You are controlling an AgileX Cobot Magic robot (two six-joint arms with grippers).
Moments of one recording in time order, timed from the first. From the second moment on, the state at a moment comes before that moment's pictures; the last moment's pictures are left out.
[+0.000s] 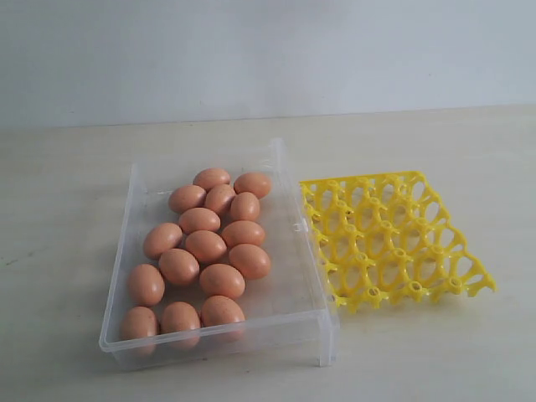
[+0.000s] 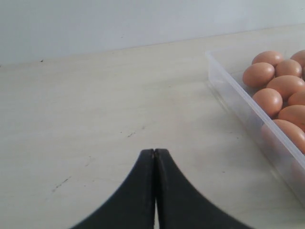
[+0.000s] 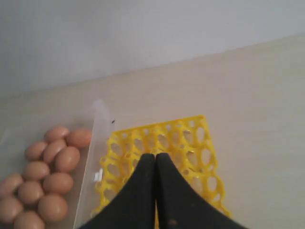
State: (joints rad) left arm -0.01 0.01 0.01 -0.09 0.37 0.16; right arm 0.19 0.77 -0.57 0.13 0.35 0.14
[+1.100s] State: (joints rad) left arm -0.01 0.01 0.01 -0.09 0.37 0.16; right arm 0.66 2.16 -1.89 0.38 1.21 -0.41
